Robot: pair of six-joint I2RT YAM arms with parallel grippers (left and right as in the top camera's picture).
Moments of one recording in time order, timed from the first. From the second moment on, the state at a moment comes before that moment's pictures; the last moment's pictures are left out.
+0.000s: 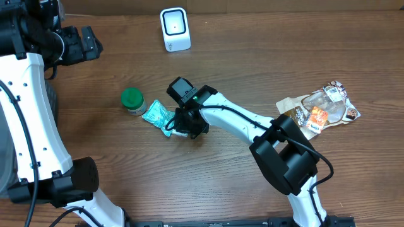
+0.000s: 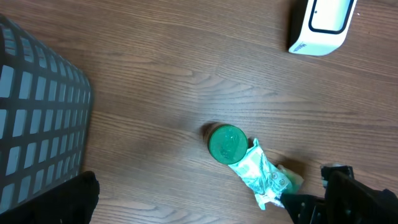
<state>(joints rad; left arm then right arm) 0.20 1.89 2.41 -1.62 0.07 -0.09 0.77 2.16 1.59 -0.81 -0.17 0.86</state>
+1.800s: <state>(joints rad) 0.20 1.89 2.41 -1.62 0.07 -0.09 0.48 2.11 1.70 -1.18 -0.26 0.39</state>
